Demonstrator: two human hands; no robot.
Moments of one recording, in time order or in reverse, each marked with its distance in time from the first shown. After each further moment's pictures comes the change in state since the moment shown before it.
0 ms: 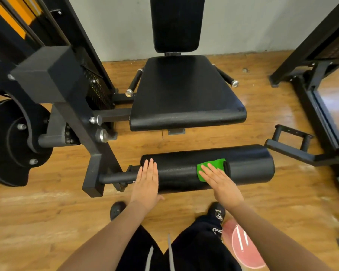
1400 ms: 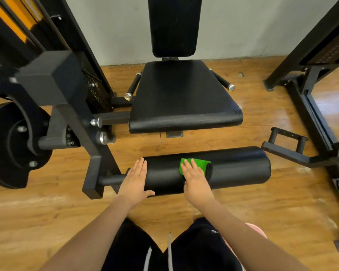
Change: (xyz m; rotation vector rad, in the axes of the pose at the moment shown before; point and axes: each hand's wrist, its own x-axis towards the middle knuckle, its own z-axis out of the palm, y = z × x) left_hand 0.008 -0.035 -0.005 -0.281 0.035 0.029; right_hand 0.035 -0.072 -0.032 0.380 0.030 0.246
